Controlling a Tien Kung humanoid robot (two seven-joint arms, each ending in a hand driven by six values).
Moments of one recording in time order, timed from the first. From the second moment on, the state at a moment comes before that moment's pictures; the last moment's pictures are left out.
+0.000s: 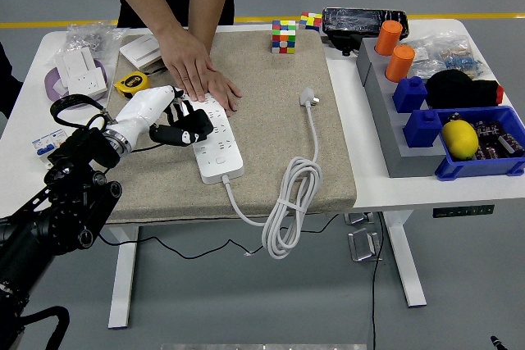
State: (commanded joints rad) left arm -0.55 0.06 -1.30 -0.79 2.27 0.07 -0.22; right arm 0.22 -0.25 0.12 0.39 -0.10 -0.48 -0.21
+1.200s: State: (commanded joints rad) left arm -0.58 0.04 -1.31 -0.70 2.27 0.07 -0.23; right arm 0.22 -0.25 0.11 0.40 -0.09 -0.48 -0.21
